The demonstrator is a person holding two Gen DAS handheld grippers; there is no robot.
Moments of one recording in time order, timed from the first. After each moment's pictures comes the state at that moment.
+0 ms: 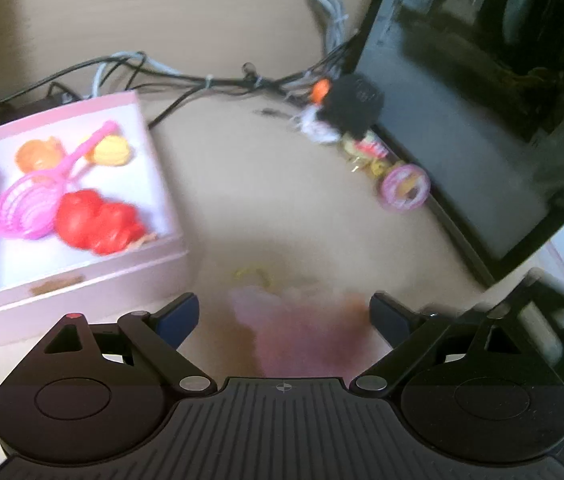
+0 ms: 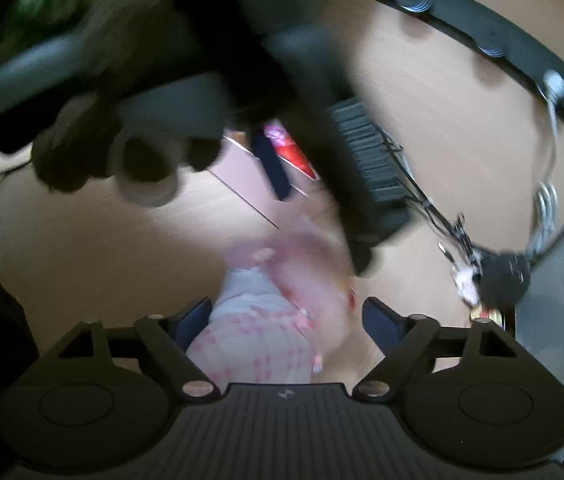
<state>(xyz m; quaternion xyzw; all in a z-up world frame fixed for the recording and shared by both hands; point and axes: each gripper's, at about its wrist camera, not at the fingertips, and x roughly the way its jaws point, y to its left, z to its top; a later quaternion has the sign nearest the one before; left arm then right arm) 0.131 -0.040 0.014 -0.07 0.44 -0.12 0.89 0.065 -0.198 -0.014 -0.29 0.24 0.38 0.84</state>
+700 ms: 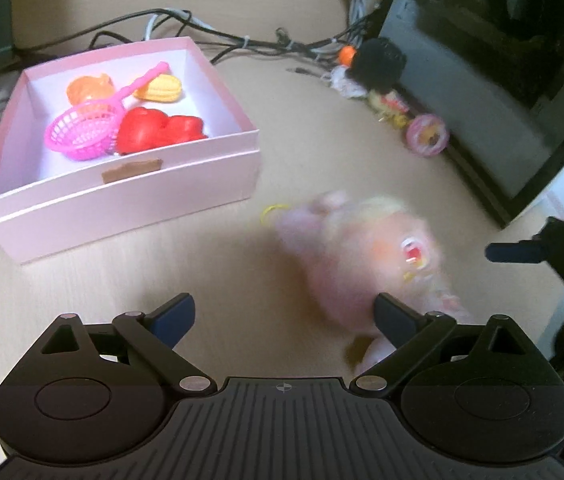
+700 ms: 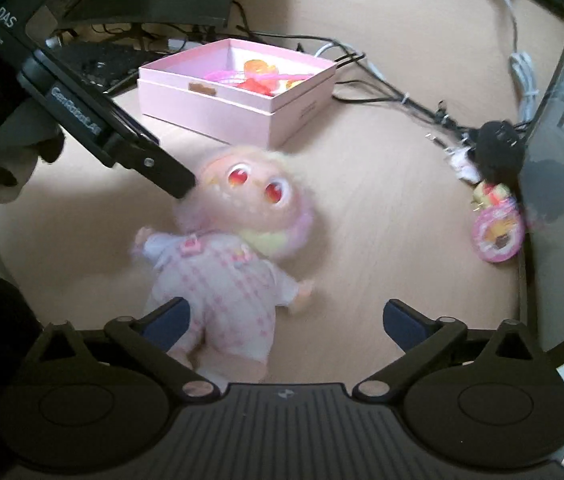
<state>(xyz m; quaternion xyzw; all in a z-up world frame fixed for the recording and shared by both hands) 0.082 0.009 -0.012 -0.05 0.47 -0.11 0.88 0.073 -0.228 -0.021 -0.21 0.37 0.35 0.83</state>
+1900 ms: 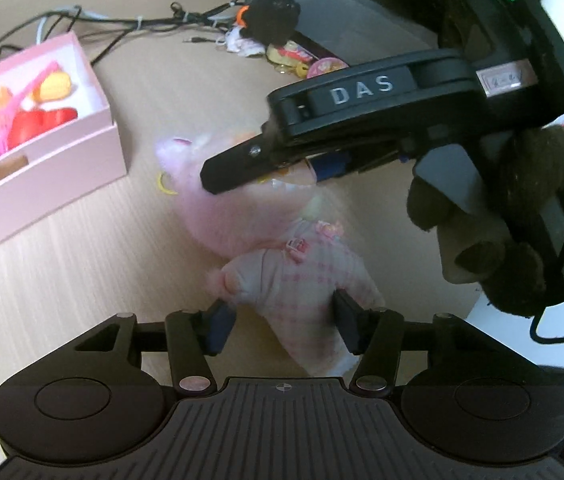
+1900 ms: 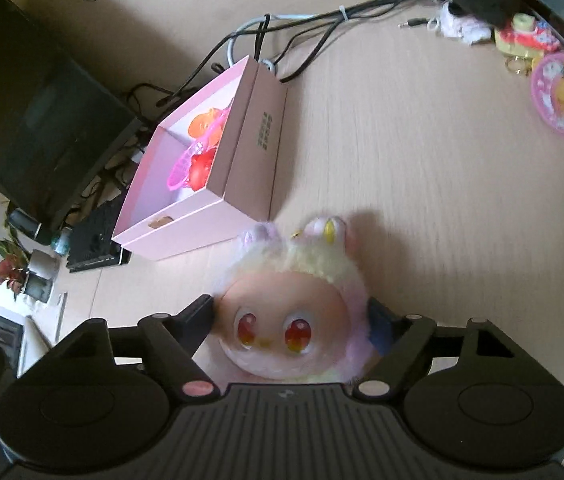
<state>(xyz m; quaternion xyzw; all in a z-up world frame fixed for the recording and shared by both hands) 0.060 -0.055 -0.012 0.00 0.48 -0.21 0.85 0.192 -0.228 -0.034 0.15 0.52 0.34 0.77</state>
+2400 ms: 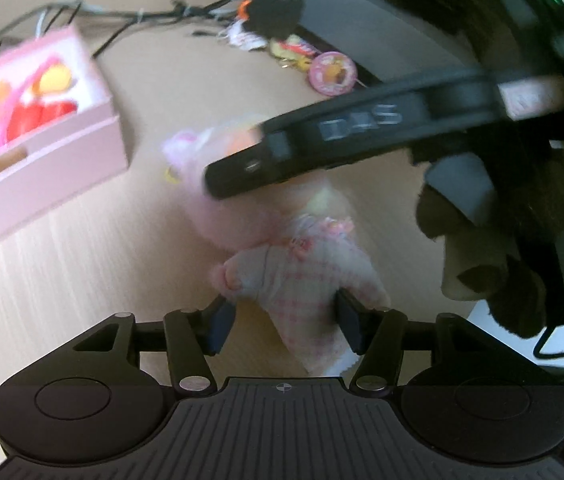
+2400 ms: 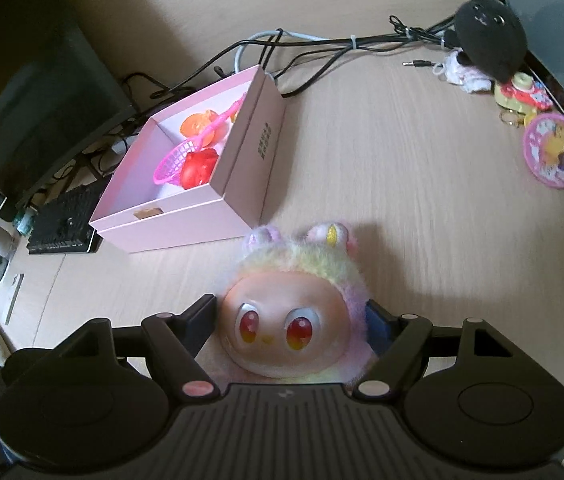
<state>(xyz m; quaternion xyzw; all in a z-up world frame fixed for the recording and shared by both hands) 0.068 -0.046 -0.015 -0.02 0.50 -0.21 0.84 0.175 -0.215 -0.023 0.09 0.48 0.32 0.81</state>
